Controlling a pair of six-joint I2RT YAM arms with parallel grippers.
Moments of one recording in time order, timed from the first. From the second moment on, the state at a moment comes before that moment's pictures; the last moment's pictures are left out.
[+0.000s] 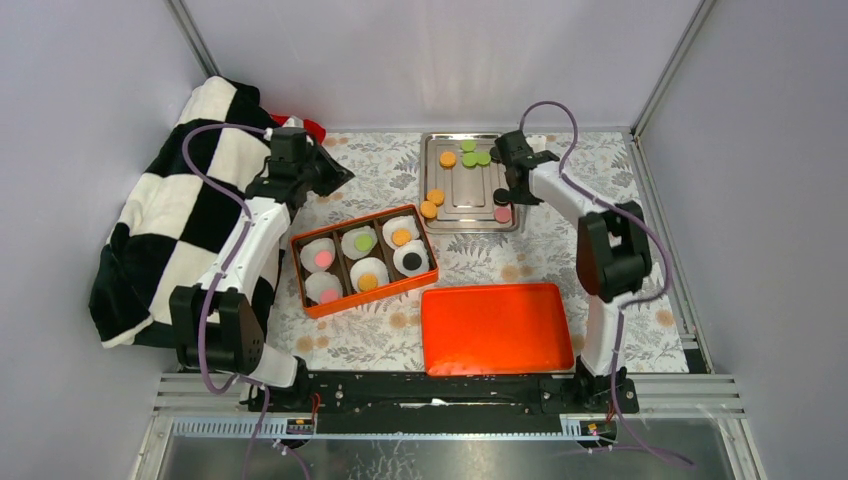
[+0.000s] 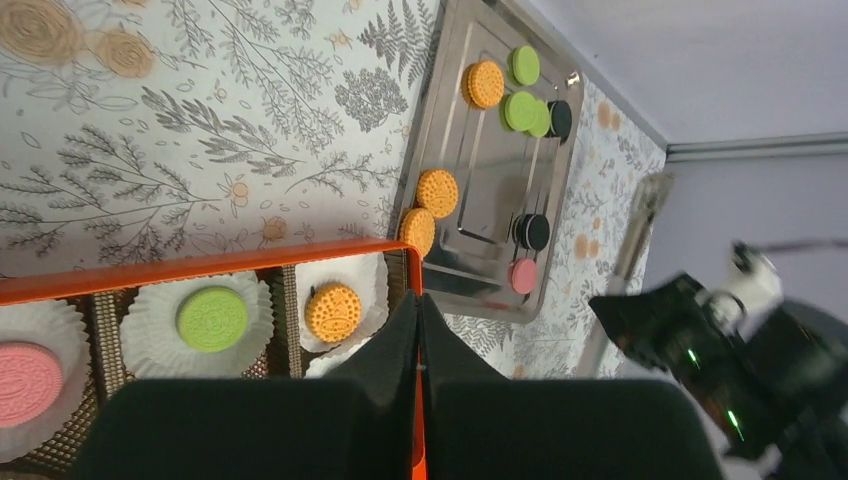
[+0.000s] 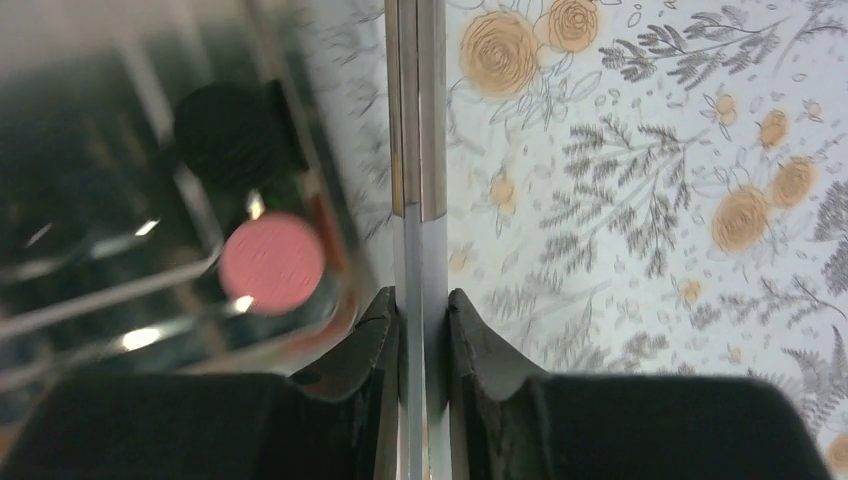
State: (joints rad) left arm -0.08 1.46 1.25 -0.36 0.20 -0.79; right arm 0.40 1.91 1.54 -0.70 0.51 0.42
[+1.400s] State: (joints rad) left arm -0.29 1.47 1.20 -0.34 0.06 -0.76; right arm 0.43 1.56 0.99 -0.62 0.28 0.48
